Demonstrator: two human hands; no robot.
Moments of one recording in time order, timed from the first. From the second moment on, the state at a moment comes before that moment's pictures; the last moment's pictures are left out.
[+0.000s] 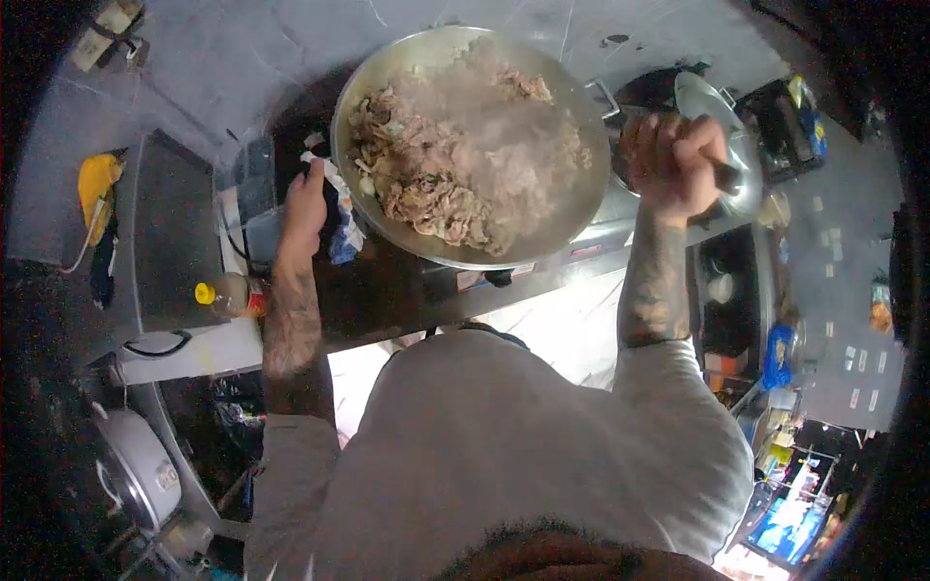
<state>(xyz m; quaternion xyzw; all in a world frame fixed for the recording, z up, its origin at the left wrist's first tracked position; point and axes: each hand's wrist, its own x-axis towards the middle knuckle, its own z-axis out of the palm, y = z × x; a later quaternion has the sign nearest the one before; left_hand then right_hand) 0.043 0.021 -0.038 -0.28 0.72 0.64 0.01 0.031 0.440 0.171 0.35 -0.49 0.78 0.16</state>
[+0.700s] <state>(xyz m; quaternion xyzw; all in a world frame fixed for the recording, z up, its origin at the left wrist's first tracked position) 0.053 0.049 0.000 -0.28 0.67 0.69 -0.05 -0.055 0.470 0.169 0.38 -0.58 0.71 -0.10</state>
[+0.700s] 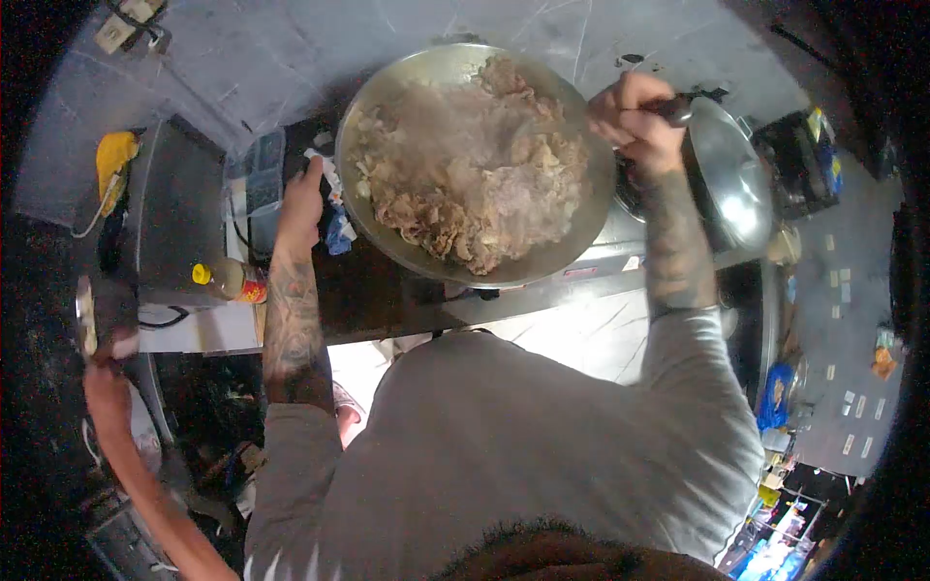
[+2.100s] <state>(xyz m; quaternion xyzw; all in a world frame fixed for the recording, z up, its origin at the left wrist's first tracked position) 0.056 0.043 -0.022 -0.27 0.68 0.68 -0.09 -0.084 0.299 0.177 0.55 -0.37 0.64 -0.40</state>
